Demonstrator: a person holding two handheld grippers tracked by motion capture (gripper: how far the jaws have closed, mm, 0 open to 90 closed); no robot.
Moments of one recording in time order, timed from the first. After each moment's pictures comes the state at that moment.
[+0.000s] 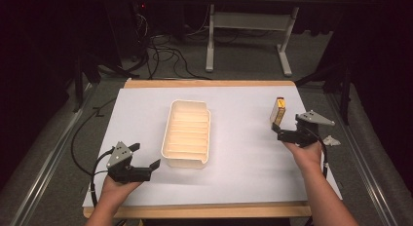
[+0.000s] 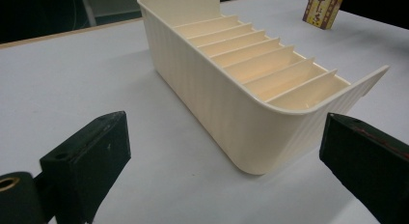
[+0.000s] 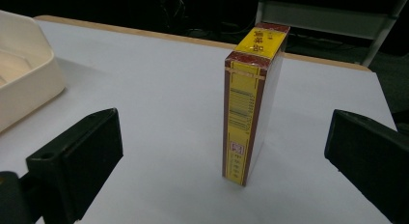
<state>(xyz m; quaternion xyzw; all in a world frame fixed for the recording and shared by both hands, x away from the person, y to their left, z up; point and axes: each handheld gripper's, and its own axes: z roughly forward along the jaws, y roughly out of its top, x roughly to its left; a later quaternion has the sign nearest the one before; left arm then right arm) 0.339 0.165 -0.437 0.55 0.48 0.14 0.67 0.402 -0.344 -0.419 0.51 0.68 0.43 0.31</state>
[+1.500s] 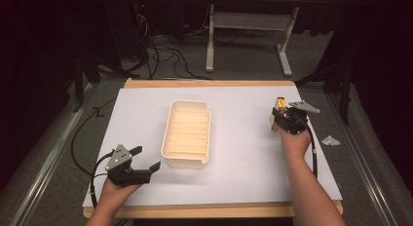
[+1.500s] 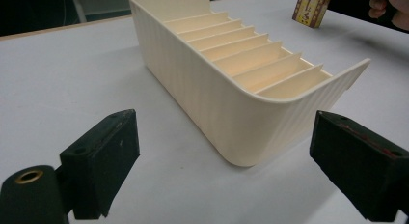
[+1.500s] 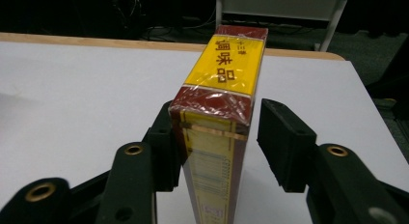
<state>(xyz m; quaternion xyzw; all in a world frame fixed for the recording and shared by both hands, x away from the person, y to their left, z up) 0.332 0.166 -0.439 0.55 0.48 0.13 0.68 0.455 -0.332 -0.434 0.57 0.63 0.39 0.34</state>
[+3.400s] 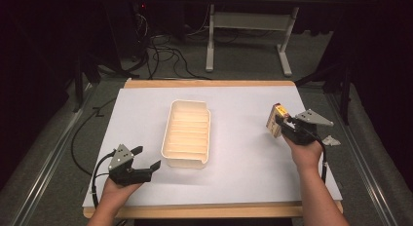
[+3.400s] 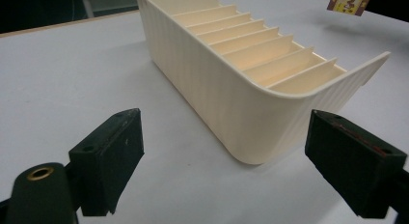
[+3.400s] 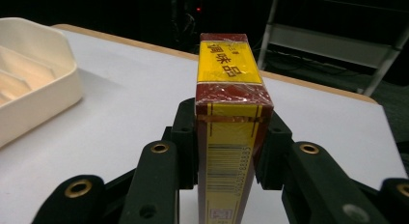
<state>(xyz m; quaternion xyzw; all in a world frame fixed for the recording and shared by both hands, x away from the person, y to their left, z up) 0.336 0.163 -0.444 0.55 0.48 0.14 0.66 0.399 -0.333 -0.409 0.46 0.69 0.45 0.33</state>
